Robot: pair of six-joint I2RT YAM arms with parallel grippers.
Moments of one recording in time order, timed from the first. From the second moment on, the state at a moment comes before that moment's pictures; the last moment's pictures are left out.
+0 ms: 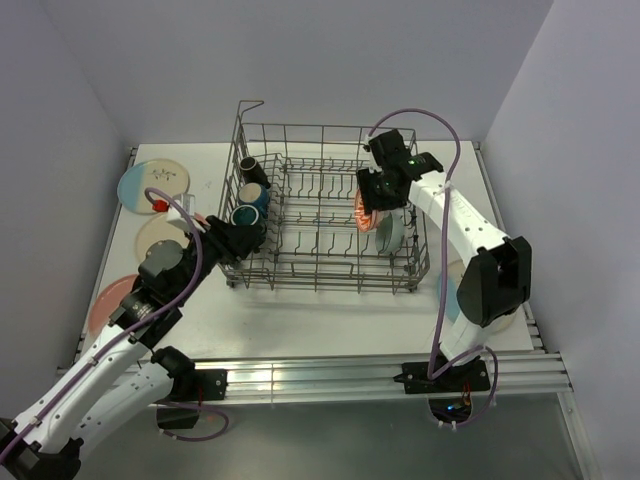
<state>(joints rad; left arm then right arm) -0.61 0.66 0.67 -0.05 -0.09 -0.72 0.38 1.68 1.57 -0.91 0.06 0.14</state>
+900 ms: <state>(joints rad) -0.61 0.61 0.64 -0.07 -0.13 -0.72 0.48 1.77 1.57 -0.94 0.18 0.20</state>
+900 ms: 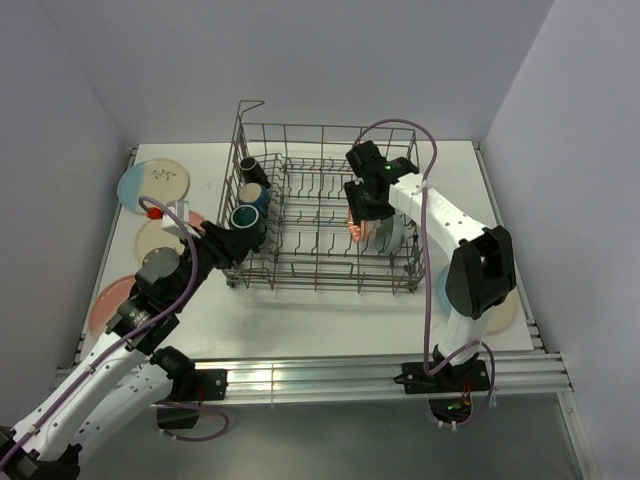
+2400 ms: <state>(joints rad) -0.61 0.54 0.59 -0.07 -0.17 -0.78 0.48 1.78 1.57 -0.93 0.24 0.26</state>
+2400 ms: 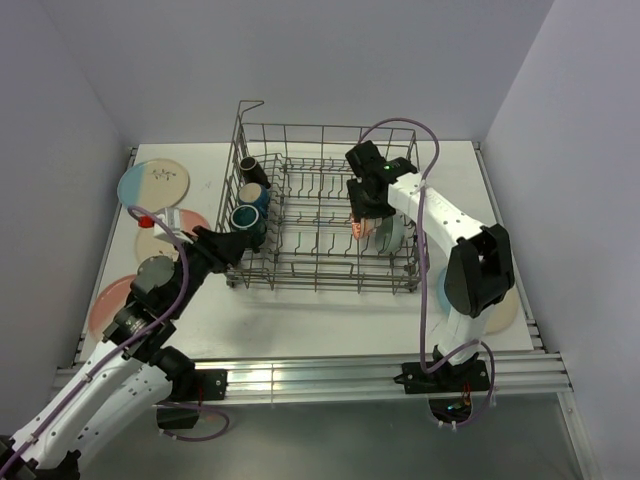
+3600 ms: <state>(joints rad) -0.61 0.54 0.58 -0.07 -0.19 -0.78 0.55 1.80 1.54 -0.93 0.21 0.22</state>
